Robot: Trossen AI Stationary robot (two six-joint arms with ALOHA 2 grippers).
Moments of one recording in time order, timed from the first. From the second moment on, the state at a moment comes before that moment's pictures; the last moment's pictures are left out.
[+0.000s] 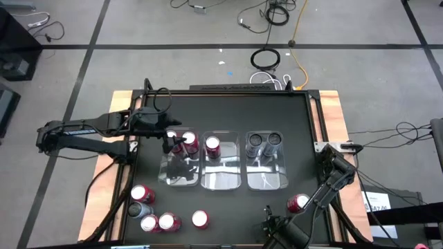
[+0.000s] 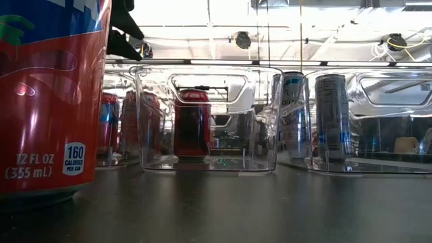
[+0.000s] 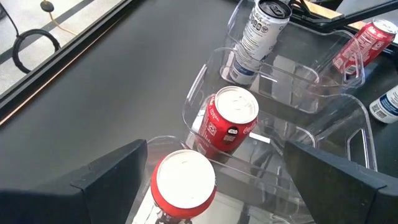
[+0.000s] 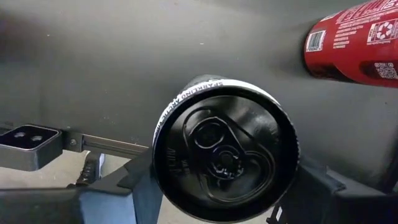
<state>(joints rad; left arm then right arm) 0.13 0.86 0.82 -0.57 -0.06 -0.25 0.82 2.11 2.03 -1.50 0.02 2.20</state>
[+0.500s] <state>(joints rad) 0.14 0.86 0.82 -0.57 -0.06 -0.25 0.82 2.10 2.05 -1.51 0.08 2.20</state>
